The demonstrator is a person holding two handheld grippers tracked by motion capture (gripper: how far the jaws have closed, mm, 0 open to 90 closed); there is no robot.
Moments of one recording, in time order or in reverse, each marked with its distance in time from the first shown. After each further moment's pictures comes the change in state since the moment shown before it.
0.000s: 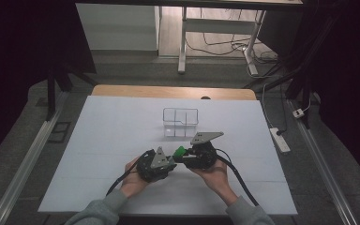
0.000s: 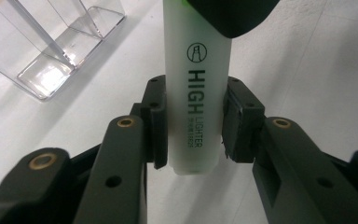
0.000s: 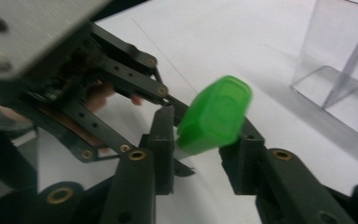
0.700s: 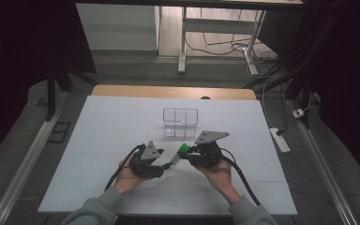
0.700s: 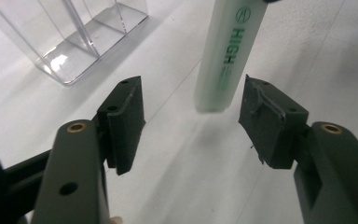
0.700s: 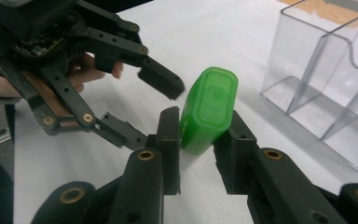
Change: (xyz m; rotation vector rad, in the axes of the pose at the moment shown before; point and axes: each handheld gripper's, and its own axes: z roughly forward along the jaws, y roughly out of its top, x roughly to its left) left arm 0.021 -0.006 -0.016 -0.031 -0.023 -0.120; right arm -0.003 0.000 -0.013 -0.032 -0.074 -0.047
